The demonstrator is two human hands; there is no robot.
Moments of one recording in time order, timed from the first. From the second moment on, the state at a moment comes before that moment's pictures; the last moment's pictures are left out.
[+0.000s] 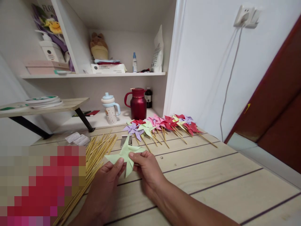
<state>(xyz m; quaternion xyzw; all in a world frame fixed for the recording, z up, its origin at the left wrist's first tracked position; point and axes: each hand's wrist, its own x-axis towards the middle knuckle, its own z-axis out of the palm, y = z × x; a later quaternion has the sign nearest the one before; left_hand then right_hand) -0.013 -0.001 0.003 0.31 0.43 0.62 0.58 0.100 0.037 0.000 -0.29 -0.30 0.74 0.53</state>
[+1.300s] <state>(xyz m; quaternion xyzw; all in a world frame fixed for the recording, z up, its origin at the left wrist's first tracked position) -0.016 0.002 0.001 0.31 0.49 0.62 0.52 0.095 0.032 0.000 -0.31 -0.34 0.71 0.53</state>
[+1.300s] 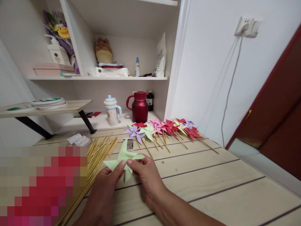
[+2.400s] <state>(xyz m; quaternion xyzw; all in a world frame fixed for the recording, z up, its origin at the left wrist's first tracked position) -0.023 0.004 0.018 0.34 0.53 0.58 0.51 0.130 0.052 0.020 -0.37 -0.57 0.59 0.43</state>
